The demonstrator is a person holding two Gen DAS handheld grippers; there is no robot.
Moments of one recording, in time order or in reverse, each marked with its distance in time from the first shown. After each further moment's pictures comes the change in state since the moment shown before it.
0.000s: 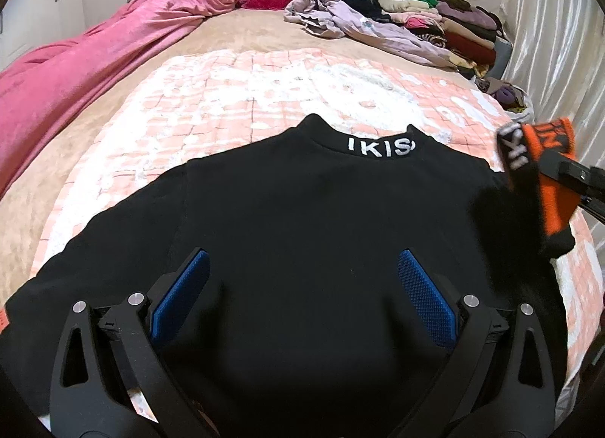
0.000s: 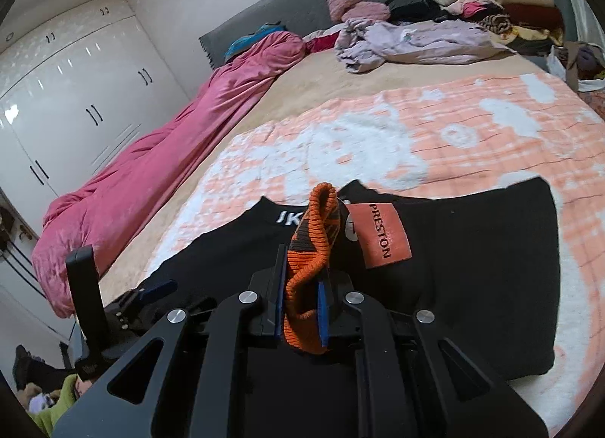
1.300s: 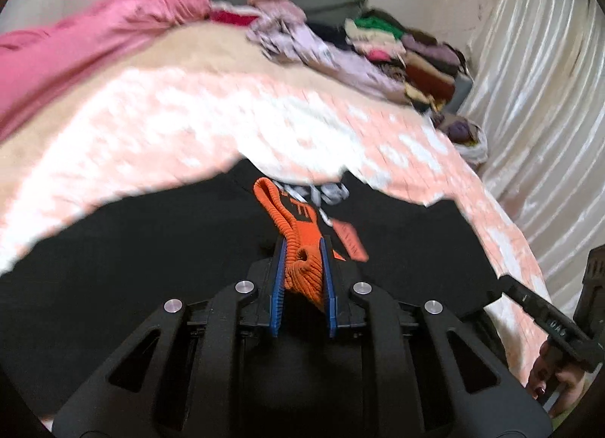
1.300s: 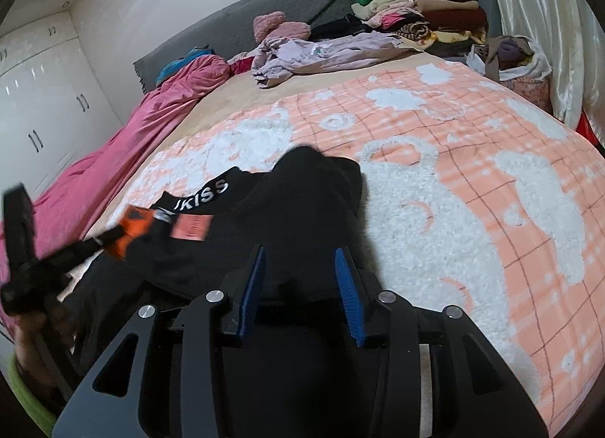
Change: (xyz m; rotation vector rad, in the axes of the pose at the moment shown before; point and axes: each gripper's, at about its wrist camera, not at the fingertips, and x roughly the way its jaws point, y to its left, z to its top) left arm -0.011 -0.013 0.025 -0.072 -0.109 -0.195; right arm -0.051 -0.069 -0.063 0.084 -0.104 -0.277
